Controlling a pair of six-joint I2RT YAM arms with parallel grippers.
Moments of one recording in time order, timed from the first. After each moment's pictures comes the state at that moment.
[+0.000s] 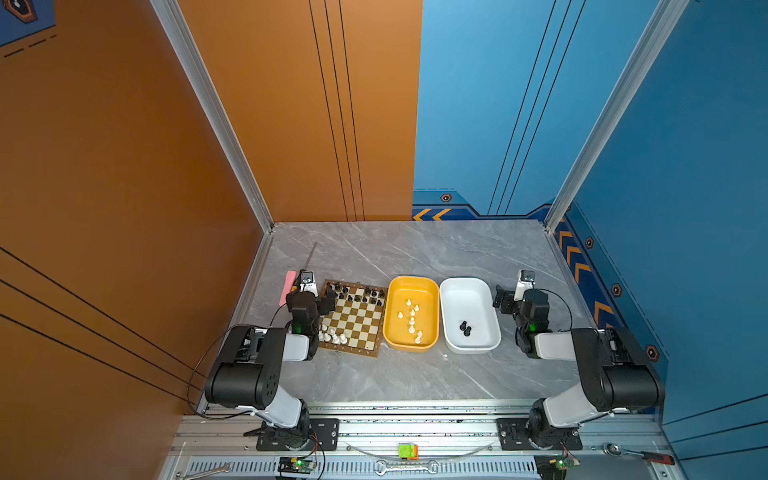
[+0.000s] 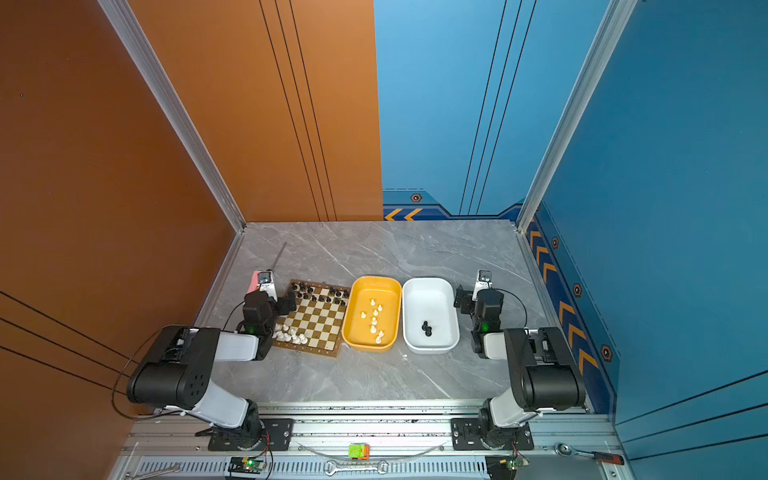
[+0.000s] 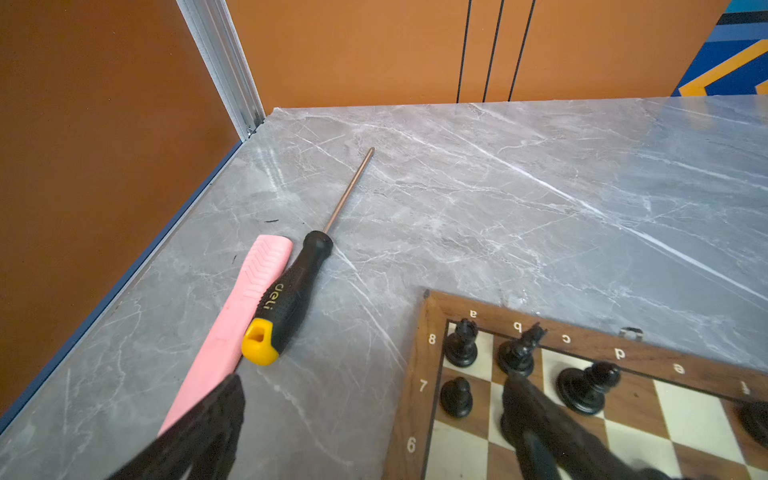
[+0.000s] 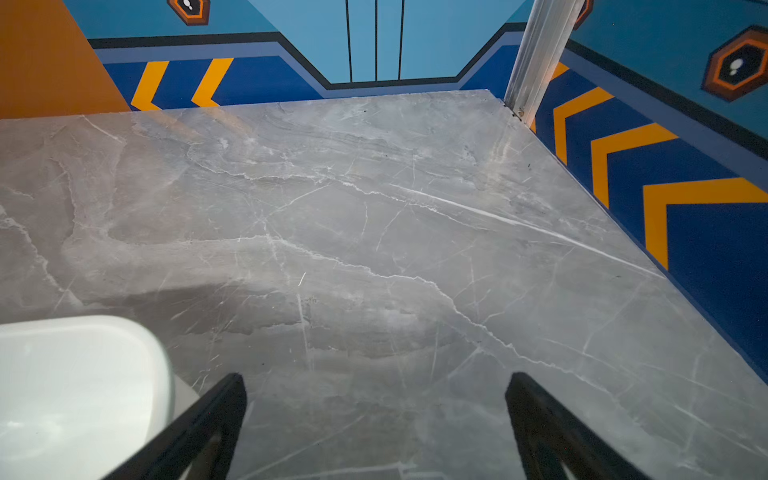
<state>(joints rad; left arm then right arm) -0.05 1.55 0.36 0.84 -0.23 -0.02 0.02 1.54 0.37 0.78 0.14 0.06</state>
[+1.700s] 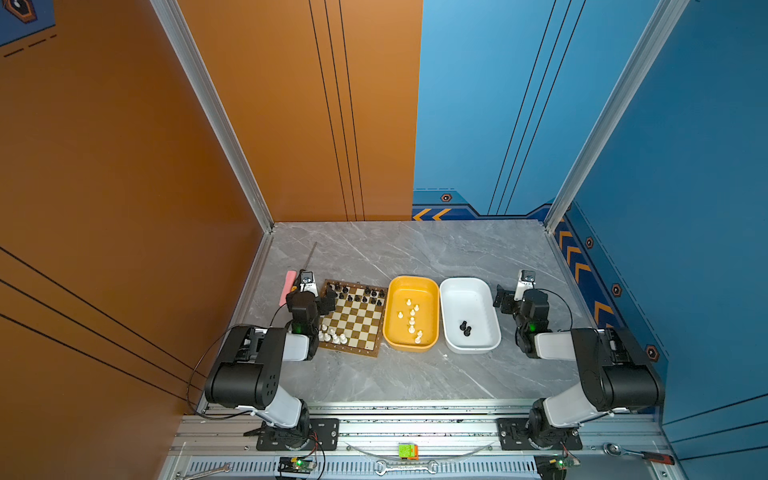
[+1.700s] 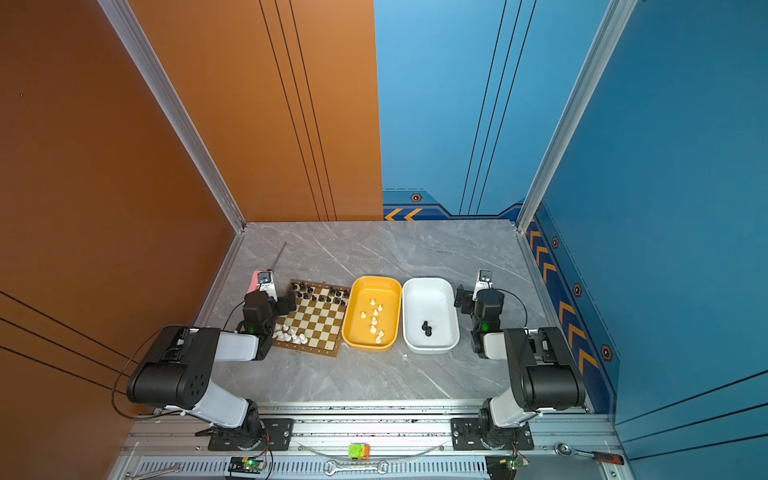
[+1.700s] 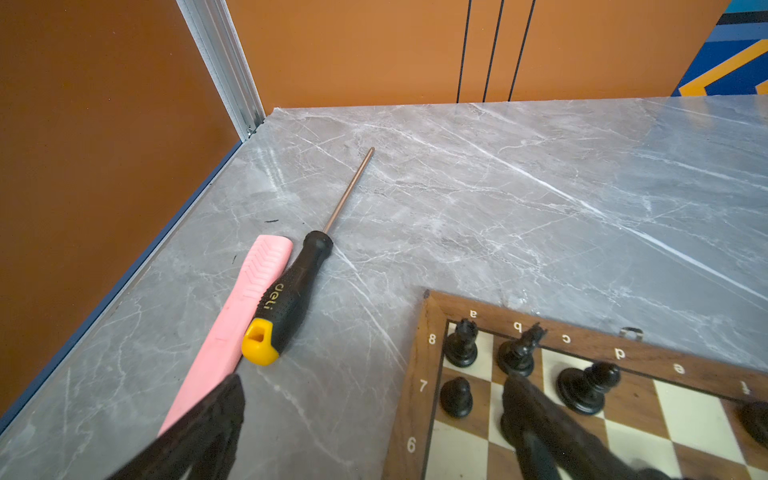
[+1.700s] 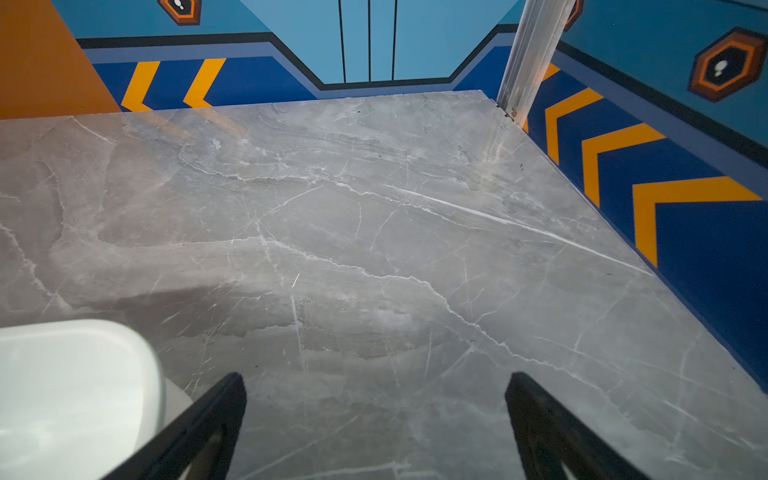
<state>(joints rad) -0.05 1.55 0.36 0.84 -0.23 -0.01 0.03 1.53 0.37 0.78 0.18 0.06</state>
